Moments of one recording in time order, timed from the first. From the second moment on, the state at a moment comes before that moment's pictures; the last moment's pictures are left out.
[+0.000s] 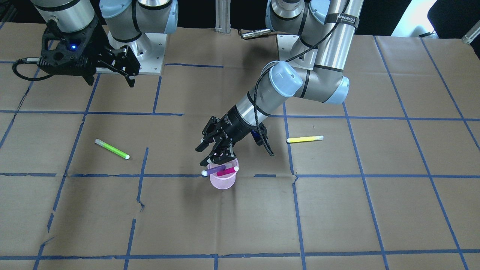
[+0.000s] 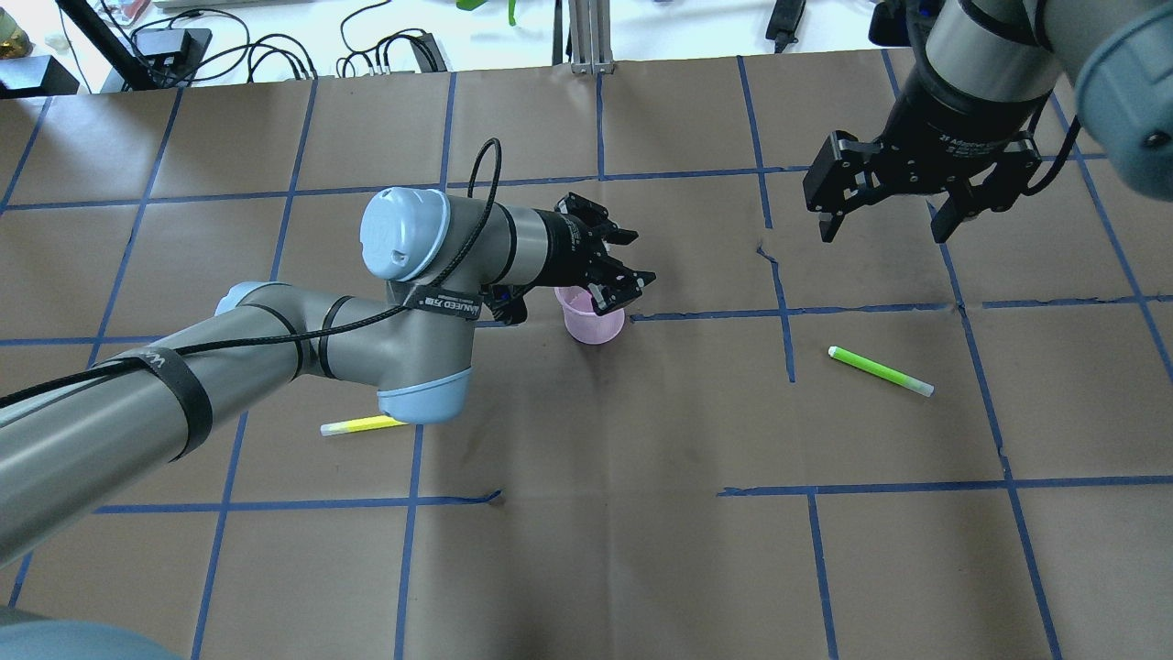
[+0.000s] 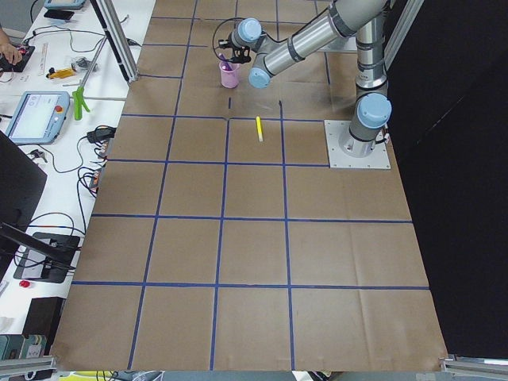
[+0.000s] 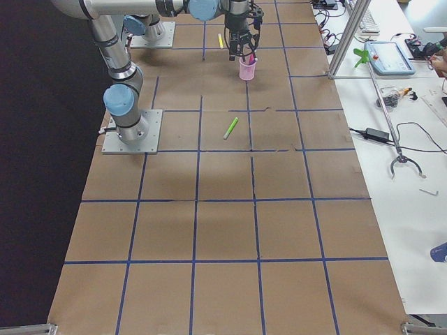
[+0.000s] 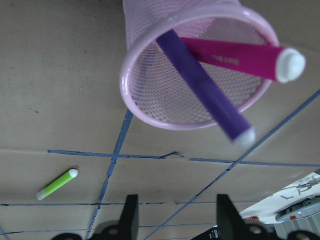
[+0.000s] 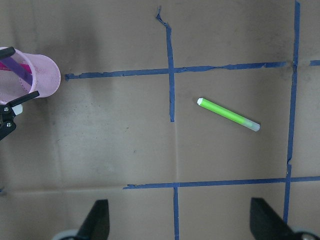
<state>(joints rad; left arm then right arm) -1.80 -1.95 -1.98 -0.20 0.97 -2.25 1.56 -1.62 1.60 -1.51 -1.55 0.03</state>
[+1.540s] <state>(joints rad) -1.62 -1.53 -1.88 -0.97 1.42 -1.22 1.56 -1.62 1.59 -1.51 -1.55 0.03</state>
